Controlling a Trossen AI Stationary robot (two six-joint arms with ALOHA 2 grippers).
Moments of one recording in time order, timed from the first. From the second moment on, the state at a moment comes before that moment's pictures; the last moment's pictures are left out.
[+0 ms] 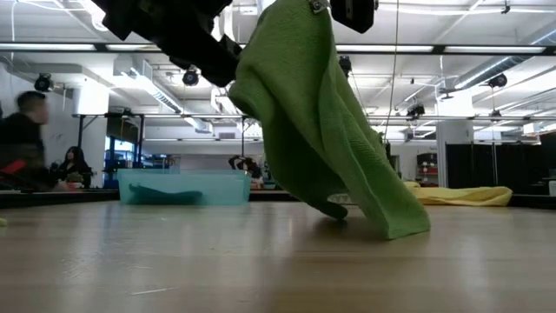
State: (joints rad) left arm -0.05 1.34 0.84 -0.03 0.25 0.17; right arm 0.23 1.59 1.45 -0.59 0.10 0.56
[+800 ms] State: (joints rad) left arm -0.03 1.17 0.84 -0.11 0.29 -0.13; right arm 0.13 1.49 1.45 -0.71 0.13 0.34
